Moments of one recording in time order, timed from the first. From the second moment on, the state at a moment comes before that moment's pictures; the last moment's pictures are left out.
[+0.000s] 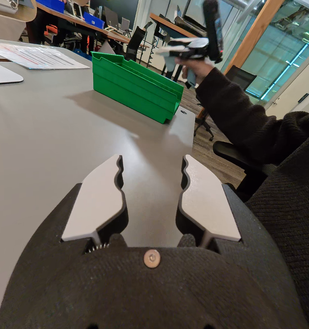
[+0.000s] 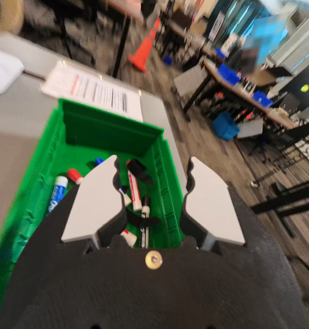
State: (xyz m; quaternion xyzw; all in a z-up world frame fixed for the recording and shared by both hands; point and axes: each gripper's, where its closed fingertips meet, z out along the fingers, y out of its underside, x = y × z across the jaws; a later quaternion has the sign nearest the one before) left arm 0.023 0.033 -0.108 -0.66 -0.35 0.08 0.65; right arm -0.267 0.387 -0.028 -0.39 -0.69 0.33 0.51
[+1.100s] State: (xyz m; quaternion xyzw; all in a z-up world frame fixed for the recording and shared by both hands) left arm 0.007 -0.001 -0.090 -0.64 -0.35 0.19 0.66; right arm -0.073 0.099 -0.102 -0.25 -0.71 0.65 0.10
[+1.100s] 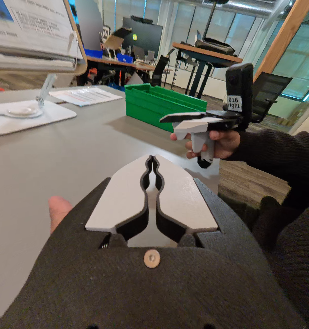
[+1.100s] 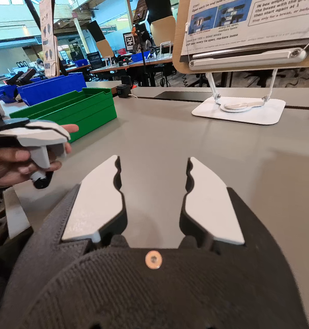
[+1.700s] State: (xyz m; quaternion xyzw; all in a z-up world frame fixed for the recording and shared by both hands) left arm -0.045 0.087 -0.053 -0.61 -0.29 0.29 0.68; right arm -0.045 0.302 -0.083 -0.49 -0.53 0.65 0.23
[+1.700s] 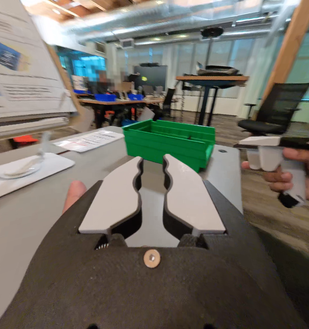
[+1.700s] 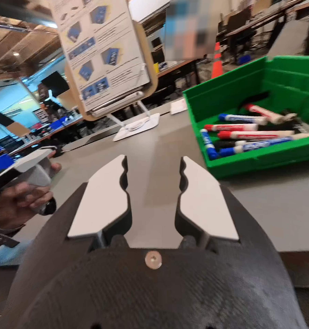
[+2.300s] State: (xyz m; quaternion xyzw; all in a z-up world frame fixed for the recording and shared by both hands) left arm -0.053 0.081 -0.127 -0.68 -0.39 0.09 0.62; right arm -0.114 0.485 -0.104 -0.61 -0.45 0.53 0.37
